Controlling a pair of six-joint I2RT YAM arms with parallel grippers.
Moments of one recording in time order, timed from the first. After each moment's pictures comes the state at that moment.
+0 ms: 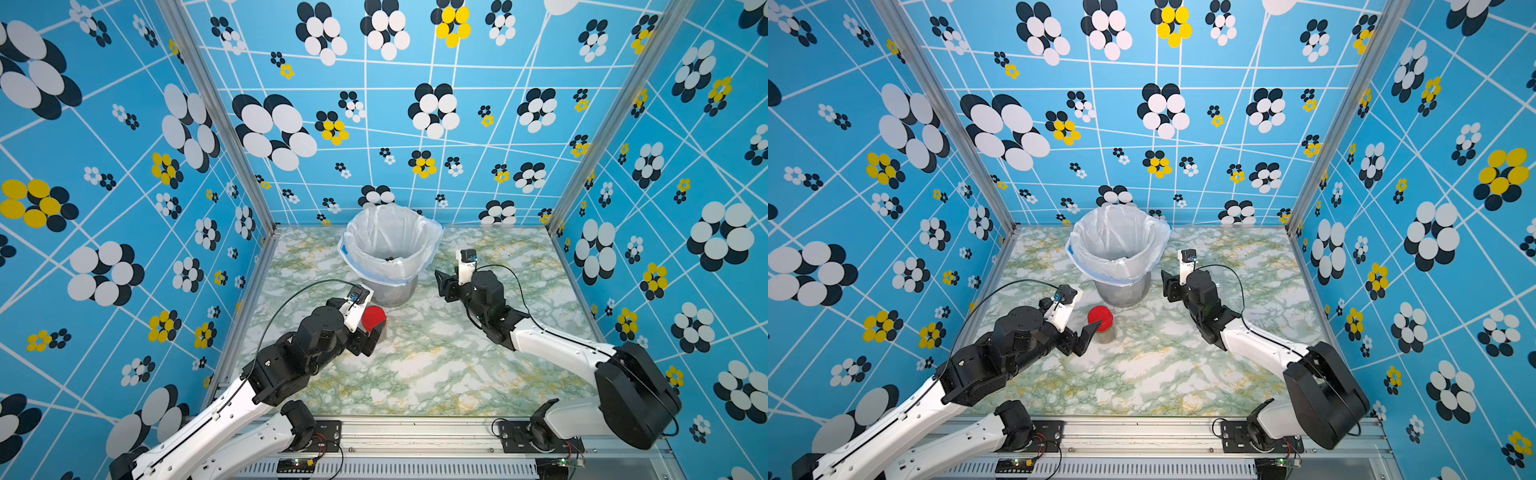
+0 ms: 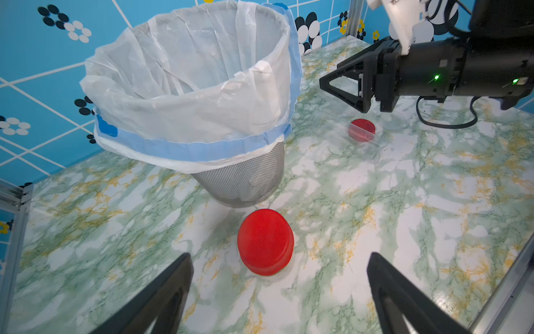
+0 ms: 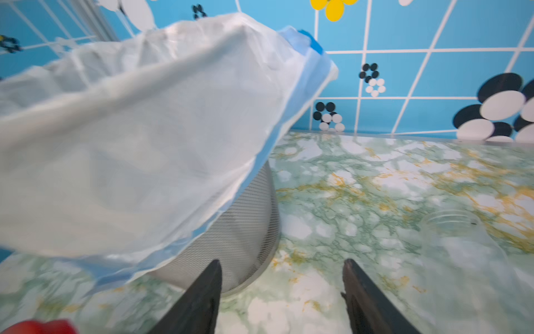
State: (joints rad) left arm -0.83 0.72 0.84 -0.59 -0.21 -0.04; right arm 0.61 1.33 0.72 0.36 0.12 0.23
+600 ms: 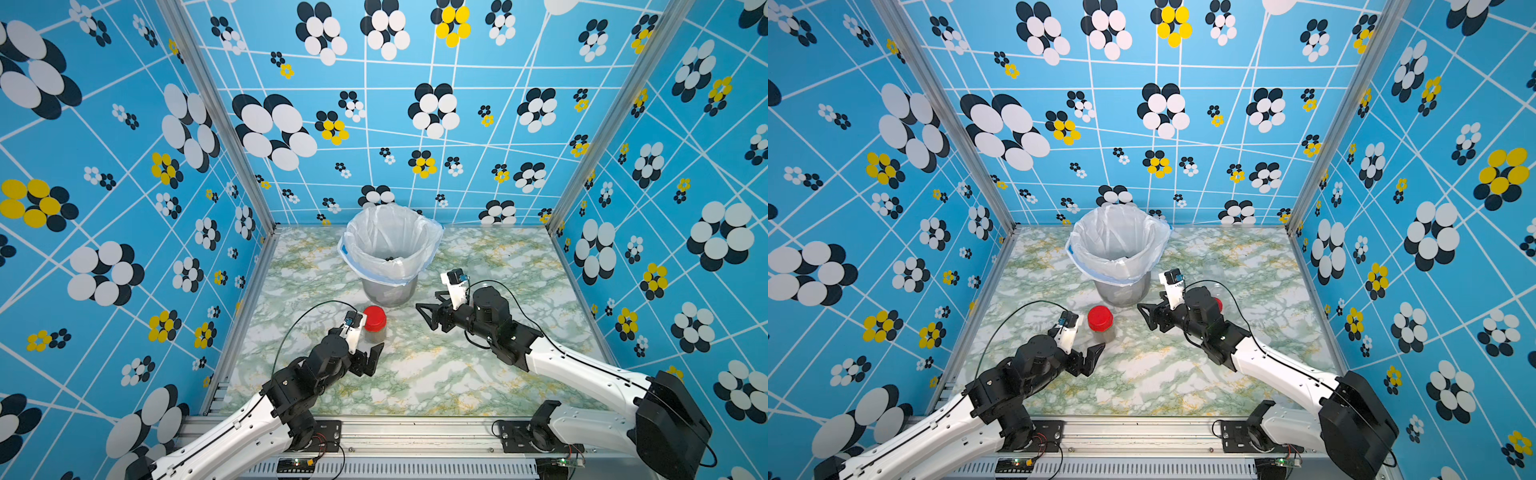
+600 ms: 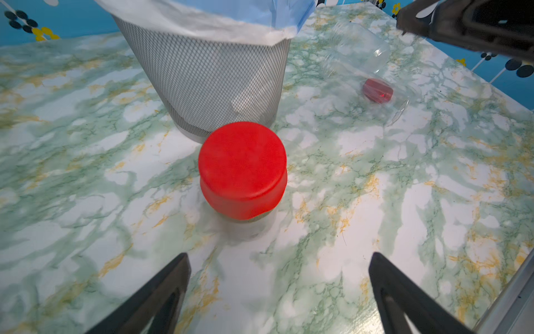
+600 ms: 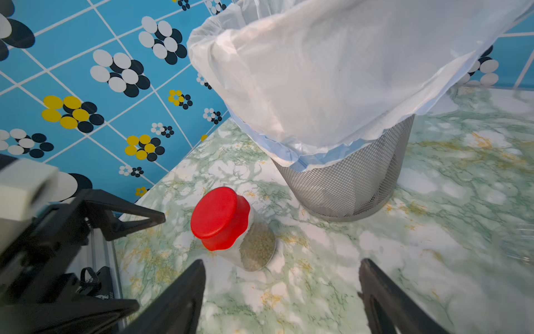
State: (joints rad) left arm -0.83 0.57 0.35 -0.32 -0.21 -0.28; right arm 0.73 1.20 0.67 0.21 -0.12 0.31
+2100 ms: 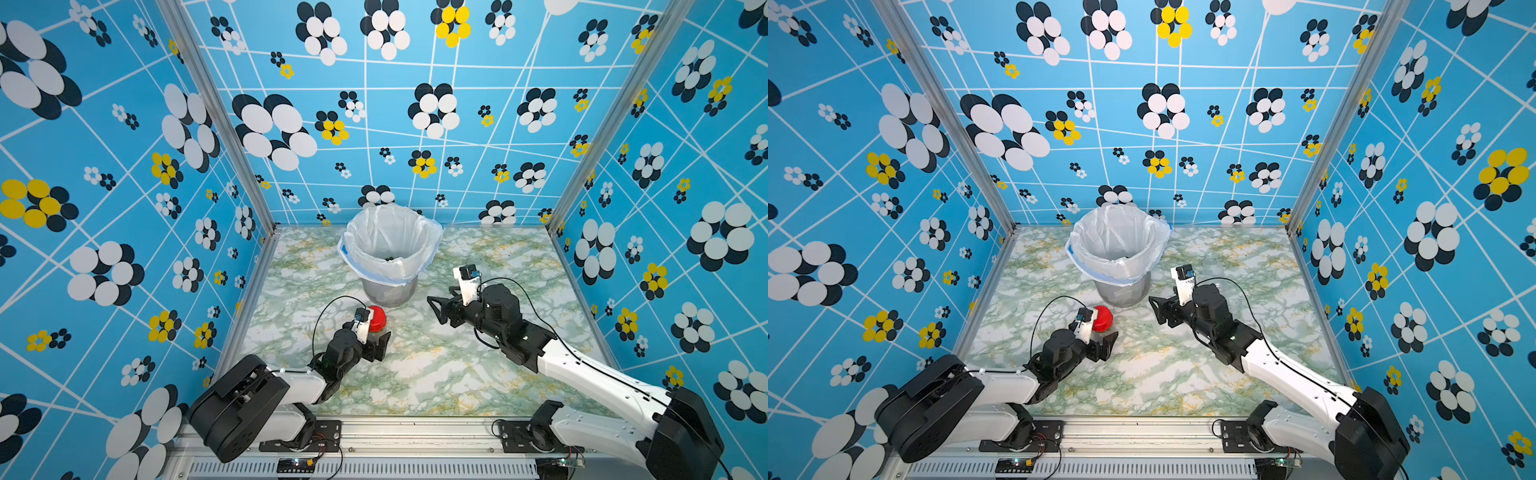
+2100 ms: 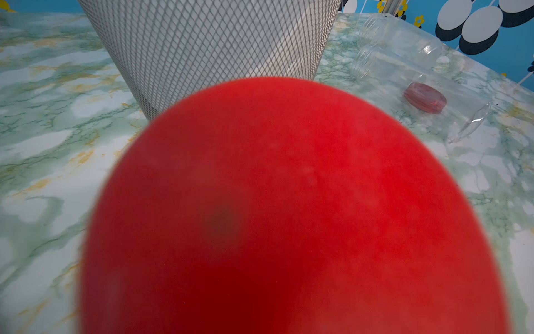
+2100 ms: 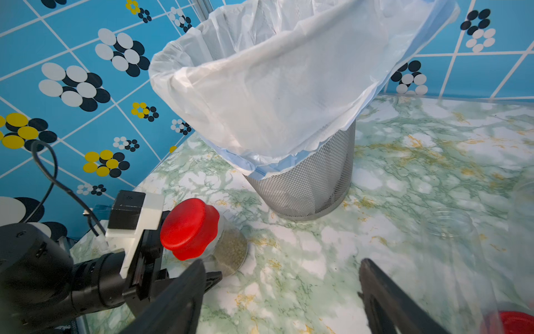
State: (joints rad) left arm -0.62 1.38 0.14 0.83 -0.04 -0.18; right arm 0.69 1.11 0.69 0.07 -0.01 0.28
